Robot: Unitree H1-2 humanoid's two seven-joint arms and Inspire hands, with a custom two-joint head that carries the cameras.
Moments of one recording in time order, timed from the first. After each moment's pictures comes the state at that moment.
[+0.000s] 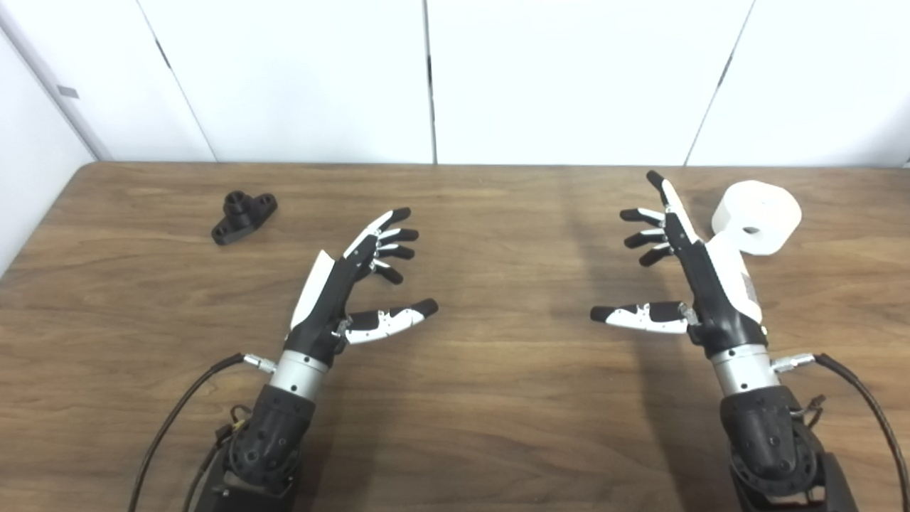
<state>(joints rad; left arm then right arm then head) -0.08 0.17 -0.07 -0.03 0.26 -0.25 -0.07 -0.10 -0.19 0.09 -0.22 -0.54 -0.02 -0.04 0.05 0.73</state>
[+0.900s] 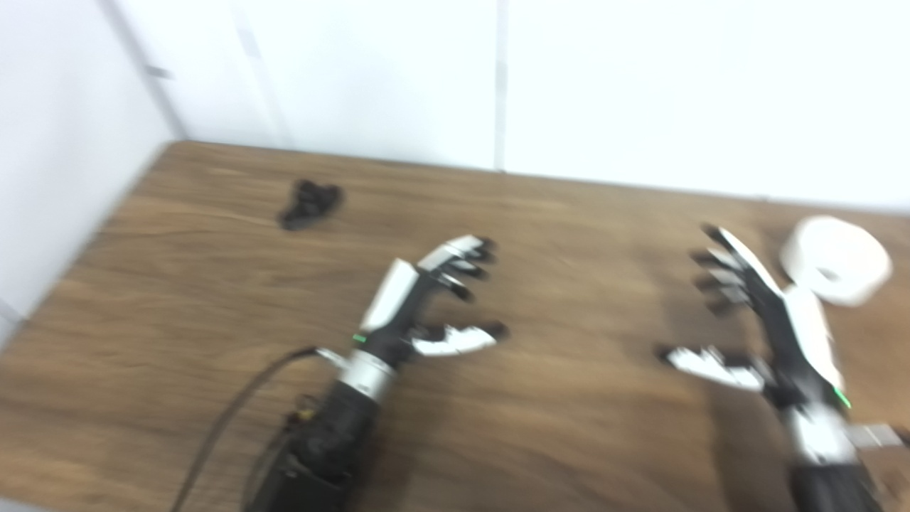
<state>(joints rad) -0.07 0.14 -0.10 0.03 0.33 -0.28 -0.04 -0.07 -0.20 0.06 -0.15 -0.49 -0.09 -0.06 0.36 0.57</state>
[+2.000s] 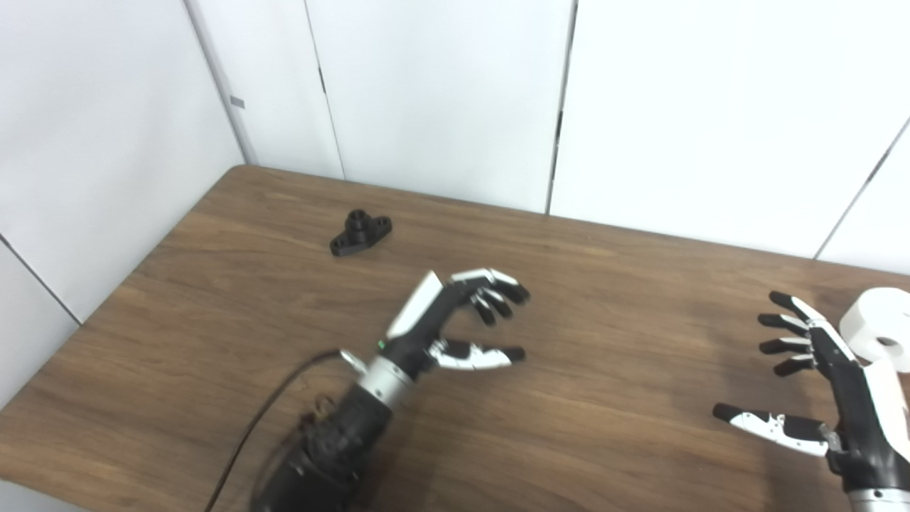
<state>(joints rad) -0.14 0.25 -0.07 0.01 0.26 -0.31 -0.08 -0.07 -0.23 0.04 -0.15 -0.47 -0.13 -0.07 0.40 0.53</state>
